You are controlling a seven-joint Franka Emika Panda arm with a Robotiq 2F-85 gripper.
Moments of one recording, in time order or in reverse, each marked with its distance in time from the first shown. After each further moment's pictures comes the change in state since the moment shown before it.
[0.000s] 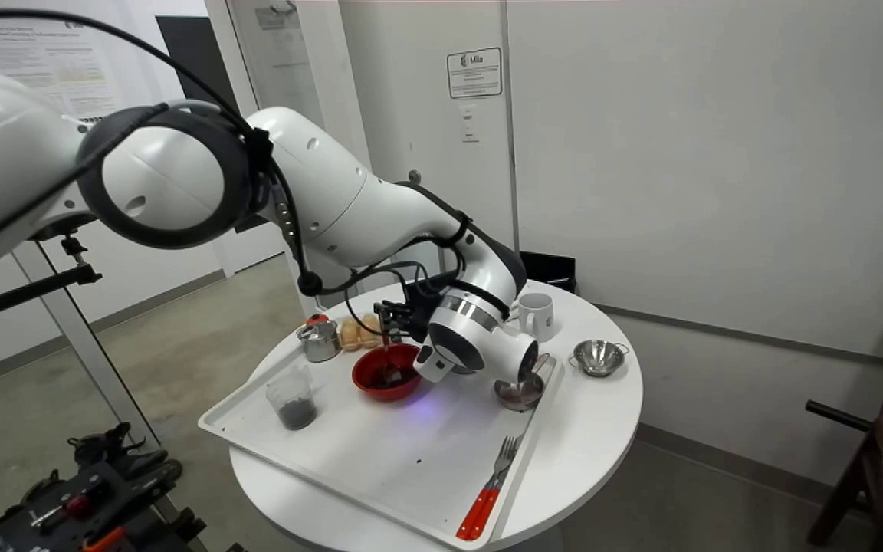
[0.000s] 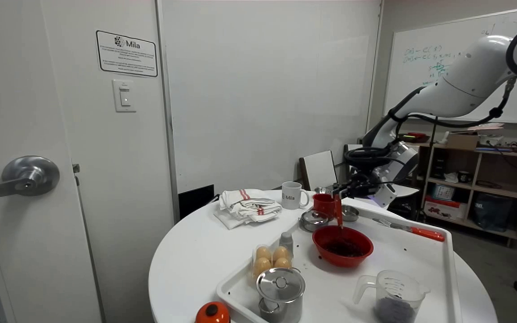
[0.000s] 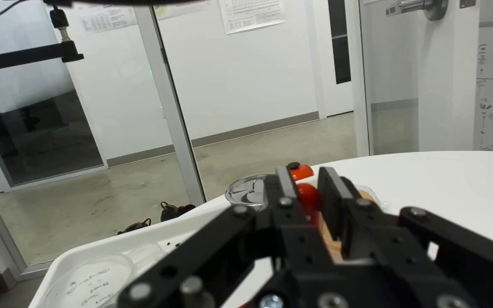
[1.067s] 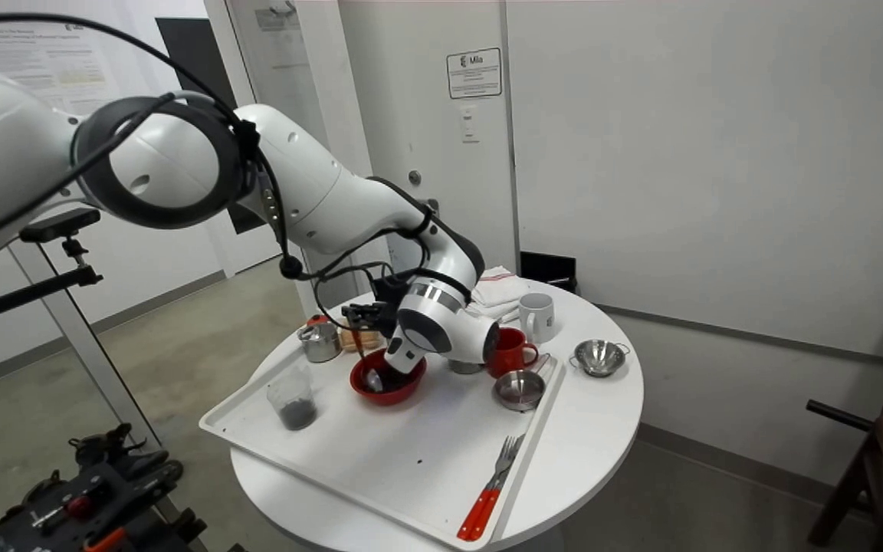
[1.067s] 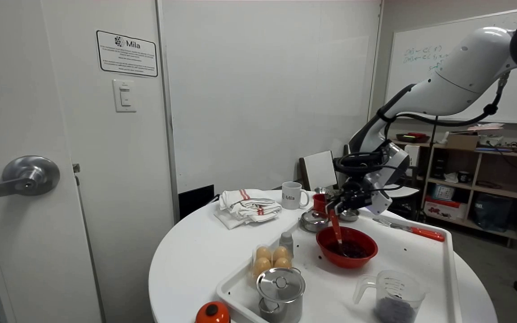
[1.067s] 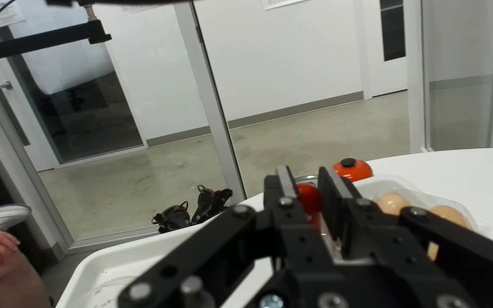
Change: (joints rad) arm 0.127 -0.031 0.001 -0.059 -0.033 0.036 -0.004
